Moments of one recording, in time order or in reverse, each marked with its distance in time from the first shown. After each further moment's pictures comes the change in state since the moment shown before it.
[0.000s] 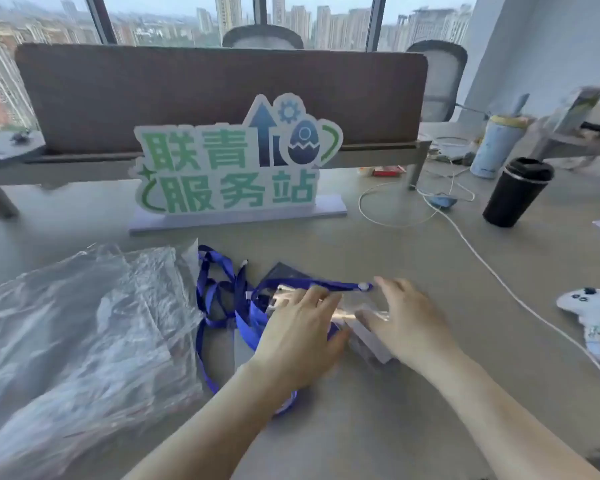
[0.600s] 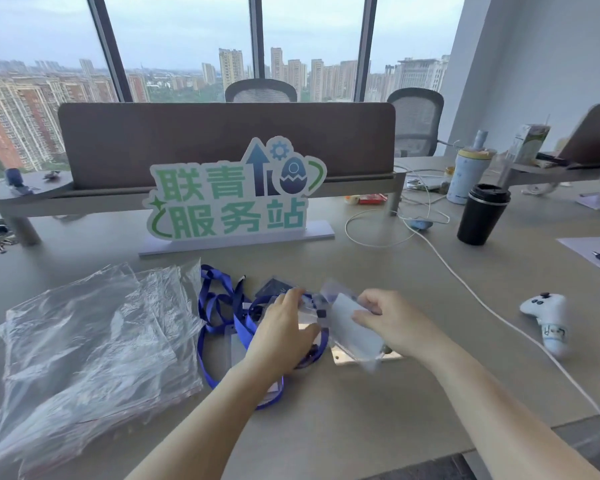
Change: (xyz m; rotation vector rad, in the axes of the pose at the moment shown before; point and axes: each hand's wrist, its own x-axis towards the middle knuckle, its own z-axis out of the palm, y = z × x) left_hand -0.010 0.008 -0.011 -0.456 0.003 -0.351; right_hand -0.027 0.004 -0.040 0.457 -0.196 0.011
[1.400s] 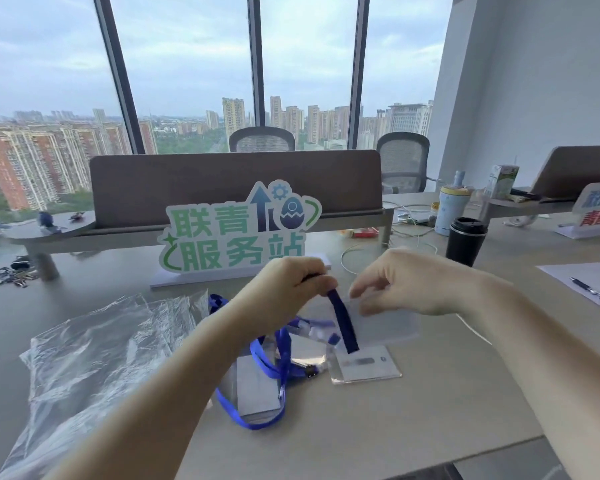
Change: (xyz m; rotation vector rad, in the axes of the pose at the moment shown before) left_hand -0.035 0.110 -0.106 0.028 -0.056 0.473; right_hand -0.056 -0.101 -0.097 -0.523 -0.108 -0.329
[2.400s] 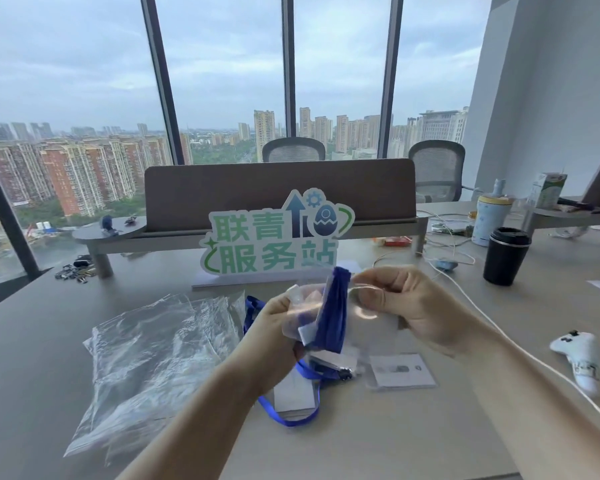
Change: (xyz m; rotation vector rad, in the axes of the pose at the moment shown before) left_hand -0.063 -0.018 0.006 -1.080 0.115 -0.197; right_hand 0.010 -0.026 0.054 1.137 0.032 -0.298
